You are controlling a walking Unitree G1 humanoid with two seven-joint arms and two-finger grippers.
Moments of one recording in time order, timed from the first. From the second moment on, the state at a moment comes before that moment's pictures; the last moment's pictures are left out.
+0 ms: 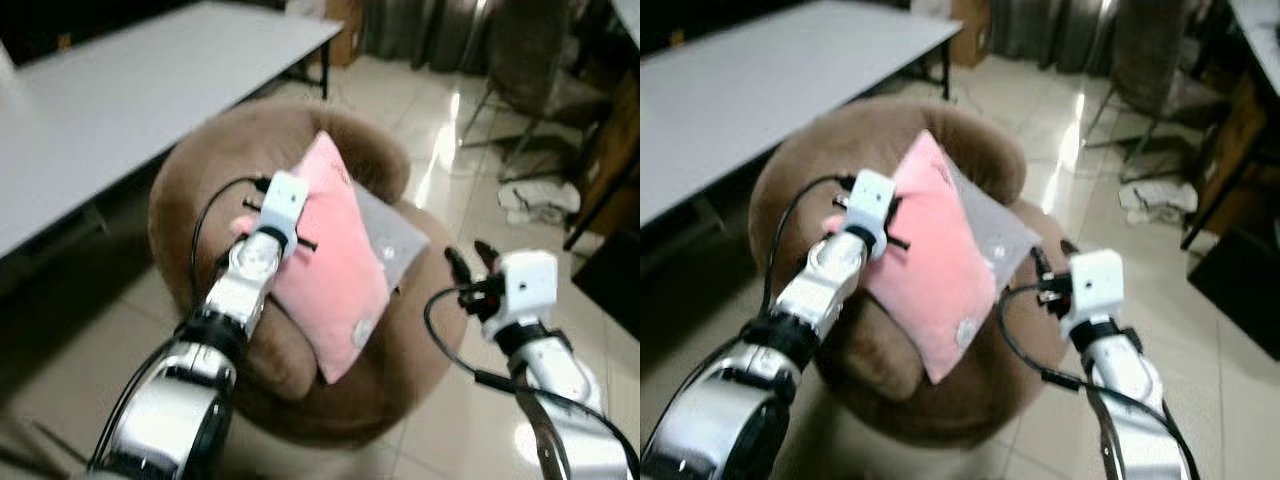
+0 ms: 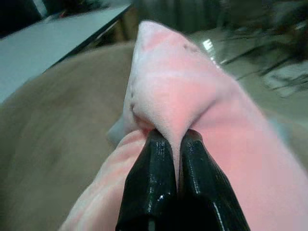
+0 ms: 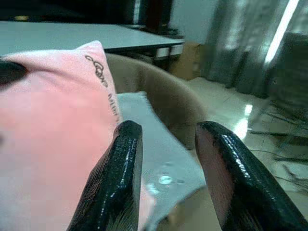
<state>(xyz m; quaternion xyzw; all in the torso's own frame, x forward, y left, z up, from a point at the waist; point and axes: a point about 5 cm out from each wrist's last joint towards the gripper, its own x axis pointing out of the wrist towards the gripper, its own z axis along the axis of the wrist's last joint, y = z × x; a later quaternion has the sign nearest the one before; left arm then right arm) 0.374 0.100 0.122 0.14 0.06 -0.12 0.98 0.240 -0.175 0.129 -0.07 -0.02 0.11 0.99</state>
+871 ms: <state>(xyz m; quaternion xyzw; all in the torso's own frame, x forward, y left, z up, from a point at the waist) 0.393 0.111 0.130 0.16 0.10 -0.01 0.98 0.219 -0.171 0.113 -0.08 0.05 0.24 0.97</state>
